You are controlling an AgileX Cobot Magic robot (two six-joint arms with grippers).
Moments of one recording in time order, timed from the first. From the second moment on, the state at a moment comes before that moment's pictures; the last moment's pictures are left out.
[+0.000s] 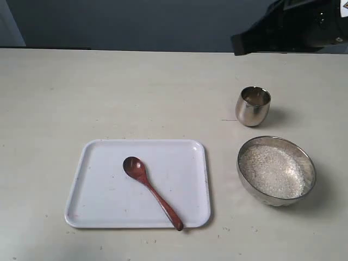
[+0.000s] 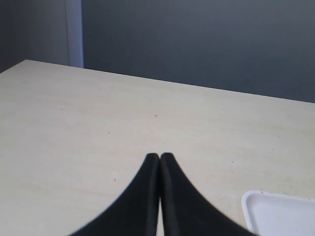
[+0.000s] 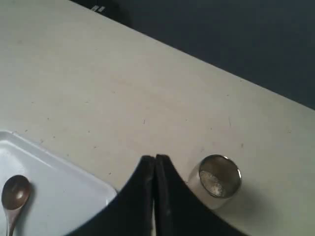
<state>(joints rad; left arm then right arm) -0.17 0.00 0.00 0.31 0.25 -0.47 0.77 1.18 -1.05 -0.34 0.60 0.30</state>
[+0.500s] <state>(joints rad) -0.17 0.00 0.00 0.31 0.25 -0.47 0.77 1.18 -1.04 -0.43 0.59 0.41</state>
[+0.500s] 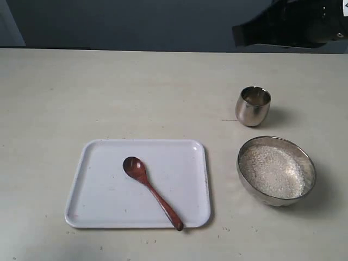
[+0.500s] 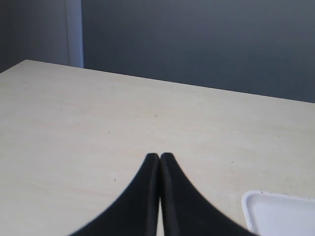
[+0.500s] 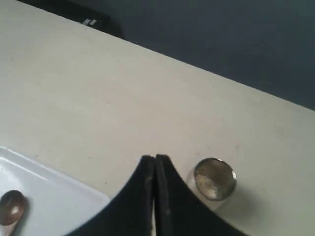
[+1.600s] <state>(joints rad) -0.17 0.00 0.00 0.31 0.25 -0.47 -0.05 0.18 -0.03 -0.55 0.03 0.69</state>
